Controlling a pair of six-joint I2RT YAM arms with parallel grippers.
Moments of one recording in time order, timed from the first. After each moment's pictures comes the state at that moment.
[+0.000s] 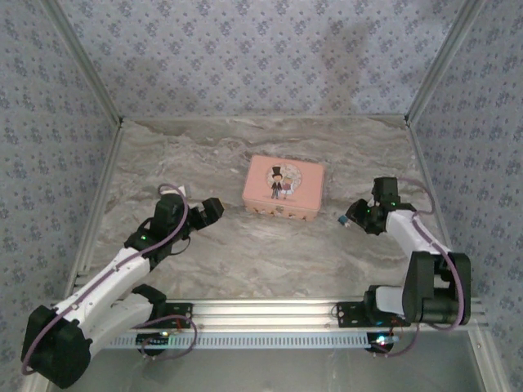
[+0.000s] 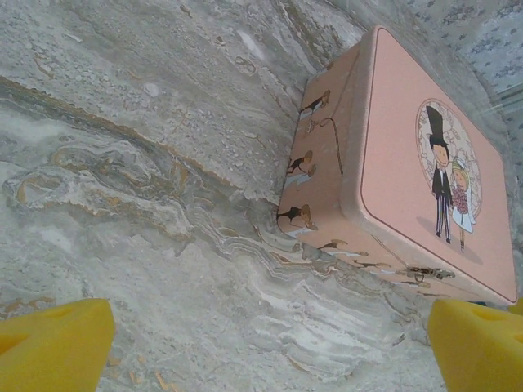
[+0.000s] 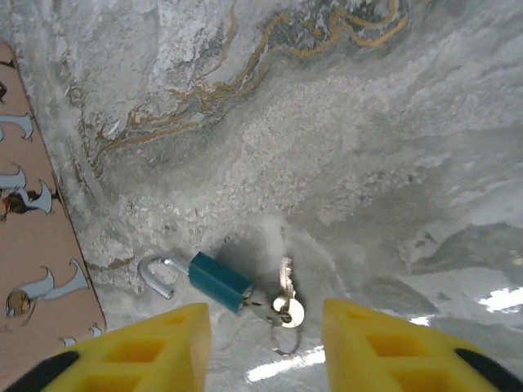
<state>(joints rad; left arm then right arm) -0.49 0.89 0.51 -0.23 0.02 -0.82 -0.05 1.26 0.66 -0.50 -0.18 0.54</state>
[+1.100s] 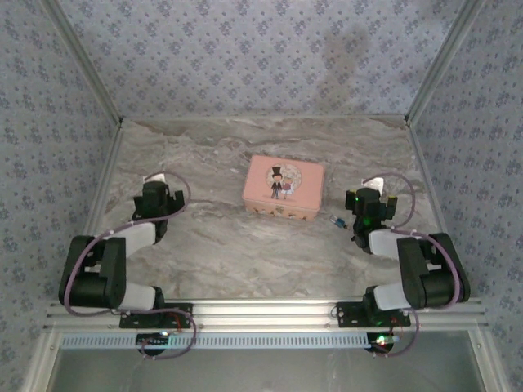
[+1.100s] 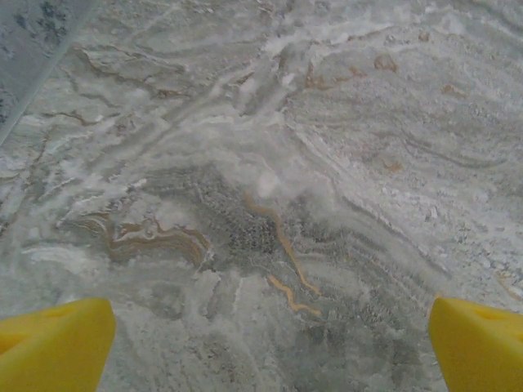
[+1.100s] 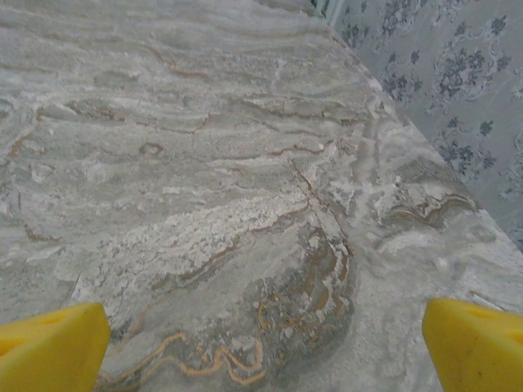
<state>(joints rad) -0.08 1.40 0.47 0.31 -0.30 -0.09 0.13 1.42 0.33 0.60 0.50 0.01</state>
